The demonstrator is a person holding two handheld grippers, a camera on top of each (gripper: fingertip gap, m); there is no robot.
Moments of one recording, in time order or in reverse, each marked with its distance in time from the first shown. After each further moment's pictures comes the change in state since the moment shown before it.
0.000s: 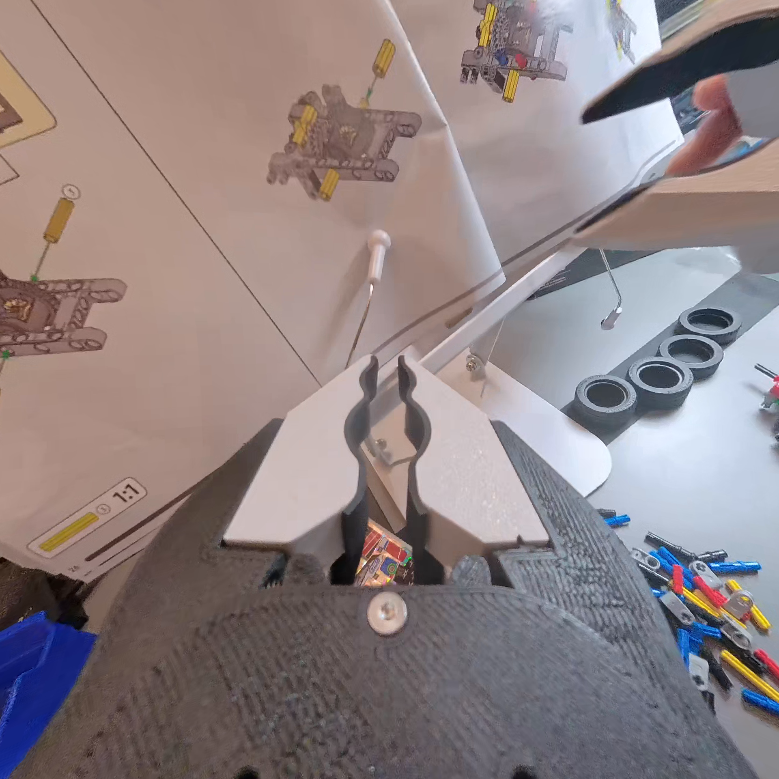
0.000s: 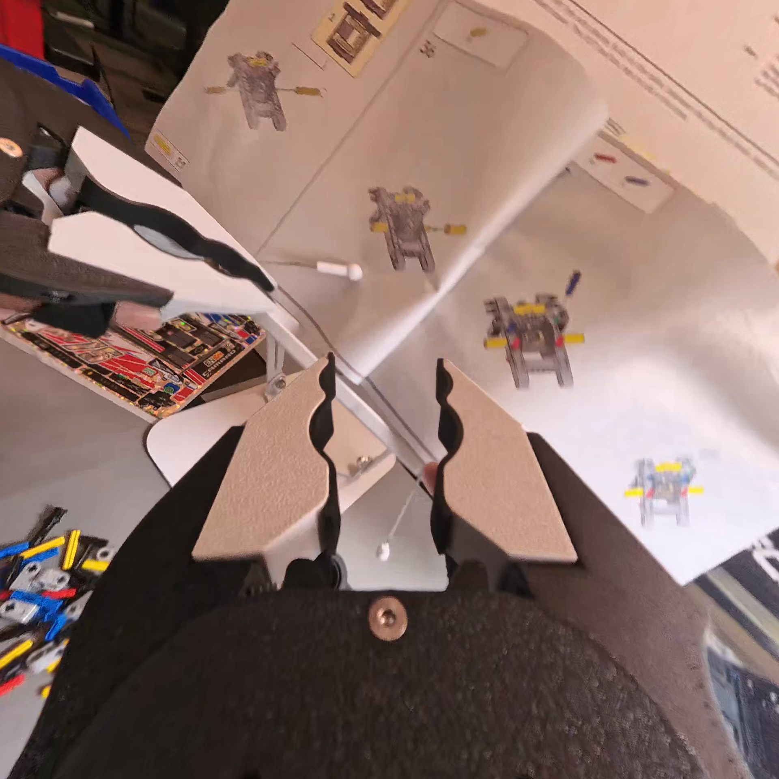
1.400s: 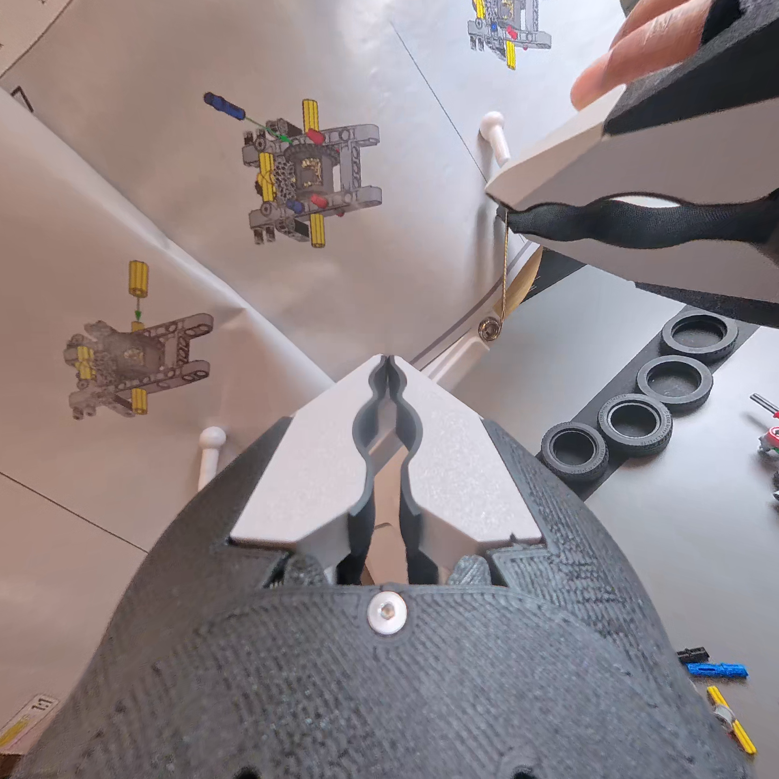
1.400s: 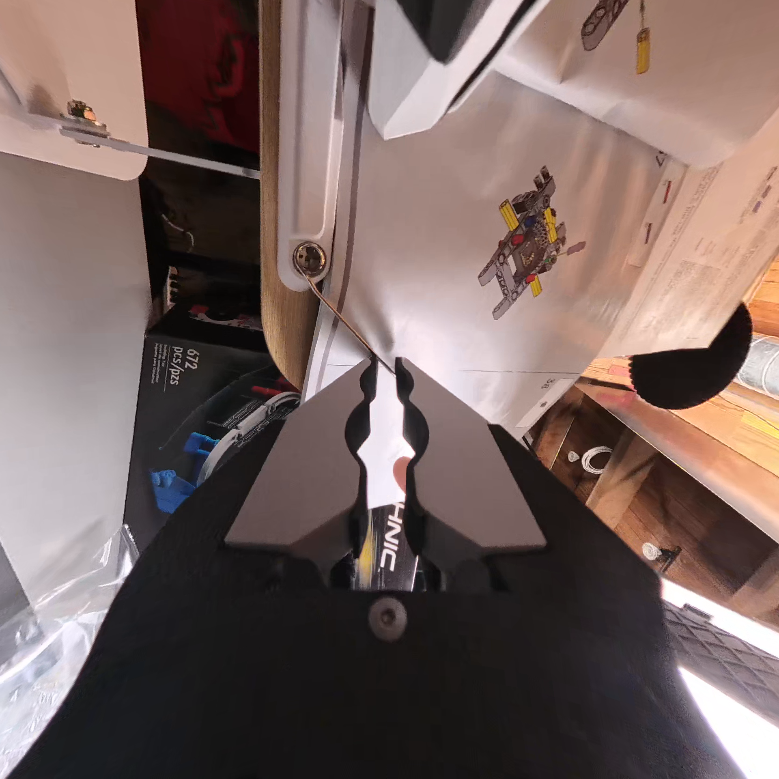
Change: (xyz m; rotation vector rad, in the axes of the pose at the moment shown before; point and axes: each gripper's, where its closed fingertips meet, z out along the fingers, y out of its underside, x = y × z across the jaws) left arm 0.070 -0.048 0.058 -0.095 0.000 0.223; right arm 0.079 0.072 -0.007 -0.368 0.299 -1.130
